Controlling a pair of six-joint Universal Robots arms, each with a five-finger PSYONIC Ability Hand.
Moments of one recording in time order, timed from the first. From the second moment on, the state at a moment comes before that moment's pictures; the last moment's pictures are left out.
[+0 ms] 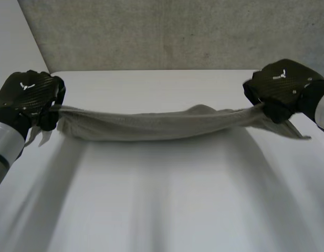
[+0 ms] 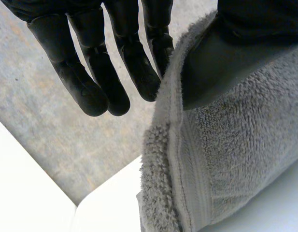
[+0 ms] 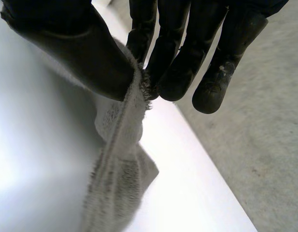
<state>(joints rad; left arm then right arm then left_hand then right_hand) 4.53 -1.46 -1.85 3.28 -1.42 3.45 1.77 -1.48 1.34 0.49 1.15 2.40 1.40 1.49 1.53 1.51 1.45 1.31 1.30 1.33 1.33 1.15</state>
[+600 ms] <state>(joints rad) 4.57 -1.92 -1.60 3.16 -1.31 3.65 1.82 -0.91 0.96 0.68 1.18 2.09 1.40 1.50 1.54 1.51 1.46 1.31 1.31 1.33 1.33 1.16</state>
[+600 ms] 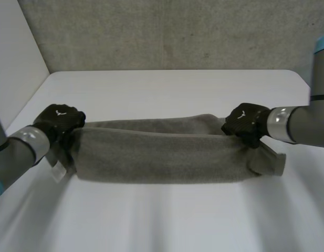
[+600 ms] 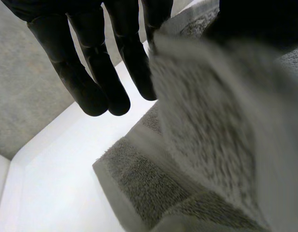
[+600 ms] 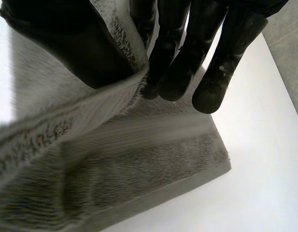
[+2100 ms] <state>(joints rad) 4.54 -2.14 -1.44 3.28 -1.44 3.65 1.79 -1.14 1.62 -0.12 1.29 2.40 0.26 0.26 0.25 0.27 0.23 0.30 0.29 0.30 0.30 0.14</state>
